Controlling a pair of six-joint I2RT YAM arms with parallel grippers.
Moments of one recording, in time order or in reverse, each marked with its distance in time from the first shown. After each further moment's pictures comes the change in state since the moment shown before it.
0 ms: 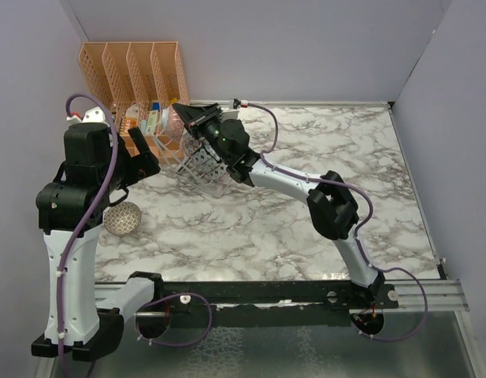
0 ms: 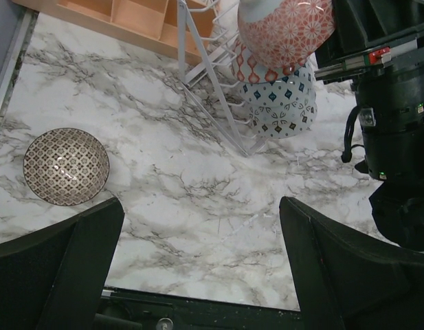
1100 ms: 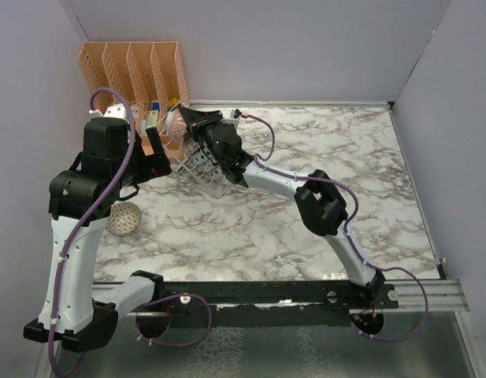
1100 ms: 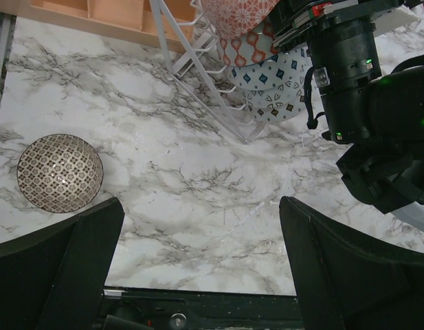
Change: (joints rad) left arm -0.141 0.049 -0.011 0.004 -0.053 0.023; right arm -0.001 0.129 0.068 -0.008 0.135 0.136
